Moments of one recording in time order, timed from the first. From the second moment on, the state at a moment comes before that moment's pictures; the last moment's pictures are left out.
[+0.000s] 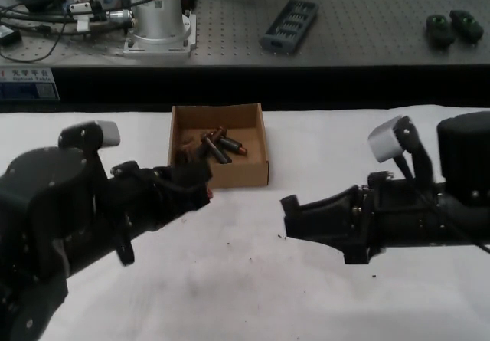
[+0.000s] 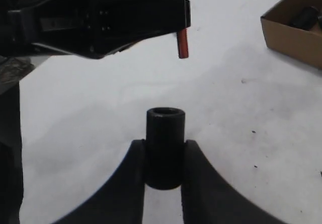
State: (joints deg) left arm -24.3 89.8 -28.1 -44.5 17.3 -30.5; right arm 31.5 83.0 -34.0 -12.2 -44.3 4.5
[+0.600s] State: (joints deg) left arm -21.7 92.6 -28.1 -62.0 39.2 -32.5; right arm 37.3 90.1 -34.0 -21.4 -52.6 4.2
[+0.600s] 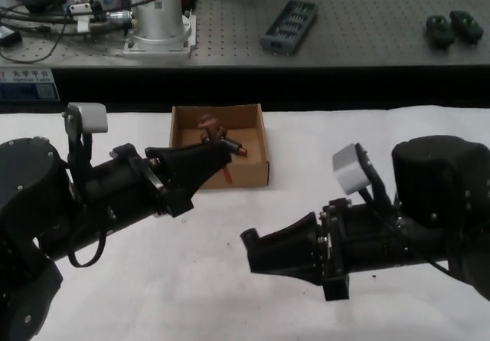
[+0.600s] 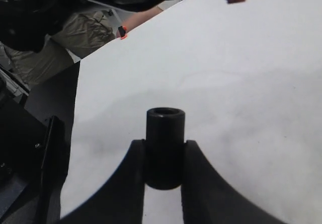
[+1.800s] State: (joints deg) left arm -21.7 92.6 -25.8 -68.1 41.1 -42.0; right arm 35.5 93.8 -35.8 -30.1 -49.9 3.9
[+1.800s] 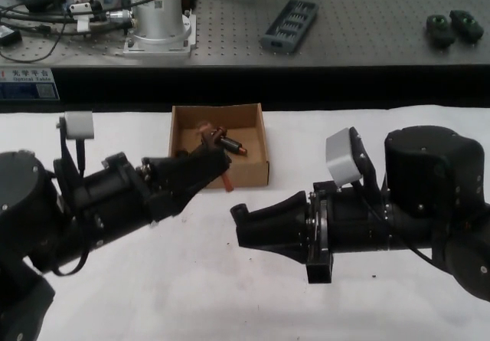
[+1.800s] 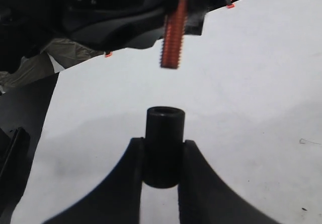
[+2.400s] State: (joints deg) left arm -21.7 92.6 -26.1 -71.3 38.8 -42.6; right arm 34.9 93.8 -36.4 -32.4 -50.3 3.8
